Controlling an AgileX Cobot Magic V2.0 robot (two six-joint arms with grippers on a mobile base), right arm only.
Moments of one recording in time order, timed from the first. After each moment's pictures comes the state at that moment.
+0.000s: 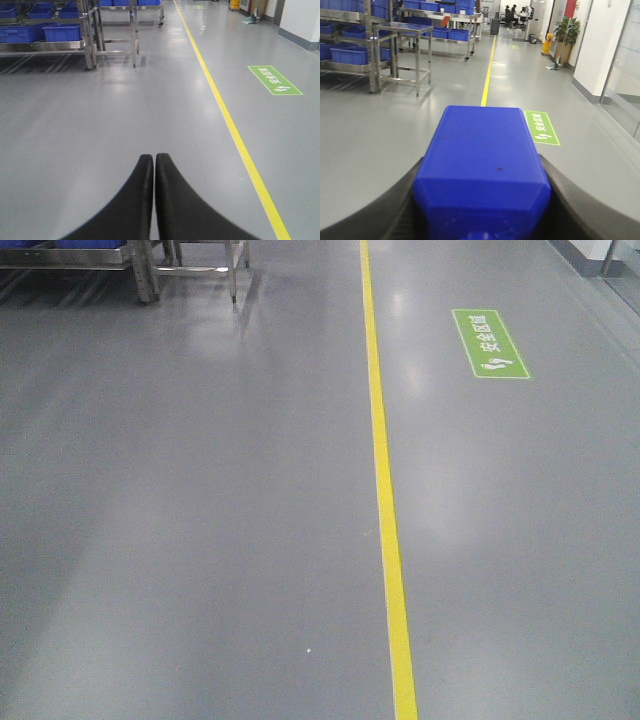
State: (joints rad) arm -0.10 0.06 -0.33 0.21 0.46 -0.31
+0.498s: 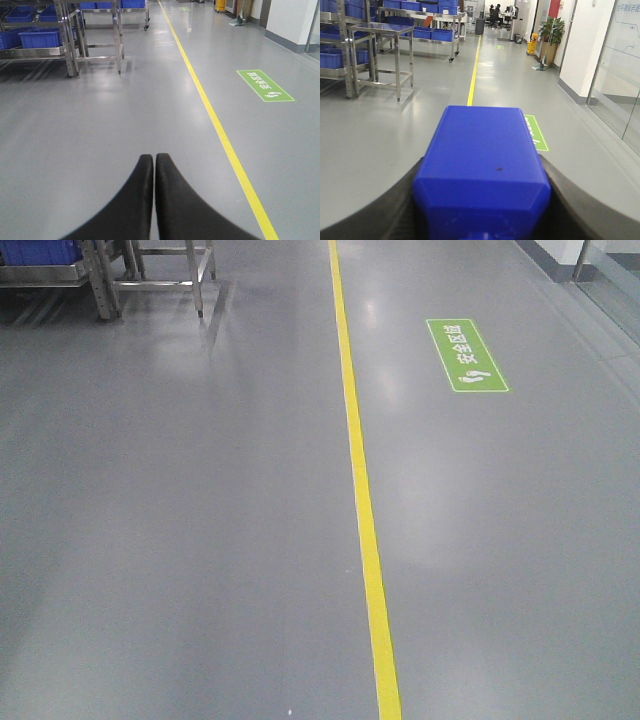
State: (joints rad) arm -0.10 0.06 -0.33 0.21 0.46 -0.31
